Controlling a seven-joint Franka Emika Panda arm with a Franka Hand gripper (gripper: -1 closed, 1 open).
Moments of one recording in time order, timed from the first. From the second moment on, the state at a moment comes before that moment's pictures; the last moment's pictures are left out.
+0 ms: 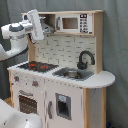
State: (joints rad) arm -1.03 -0.86 1.16 -1.73 -0.78 2.44 0.37
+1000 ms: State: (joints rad) arm -0.80 -0.88 1.09 -1.87 -0.78 2.27 0.32
